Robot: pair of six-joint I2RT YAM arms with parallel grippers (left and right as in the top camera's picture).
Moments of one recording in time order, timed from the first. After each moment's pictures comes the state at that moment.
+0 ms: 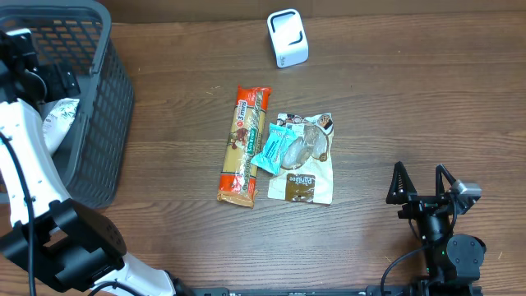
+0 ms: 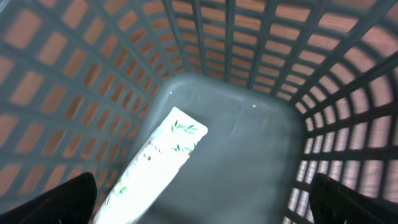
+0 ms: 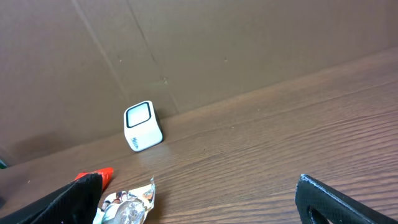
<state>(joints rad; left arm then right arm) 0.55 1.83 1.77 -0.76 0.05 0.24 -0.02 0.01 0.02 -0.03 -0.09 0.36</state>
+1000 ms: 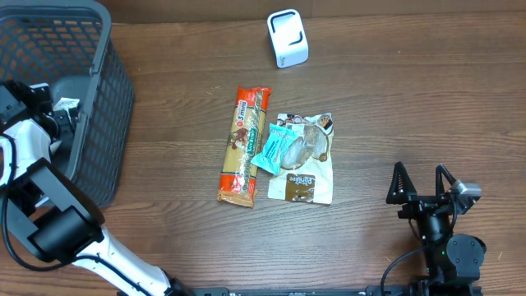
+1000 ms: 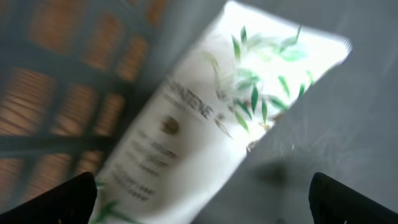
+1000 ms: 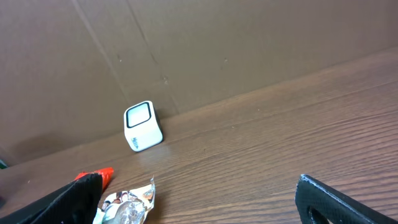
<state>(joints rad) 0.67 2.09 1.56 -0.48 -0.03 0.36 -0.02 0.01 0.02 -0.03 -0.09 0.36</state>
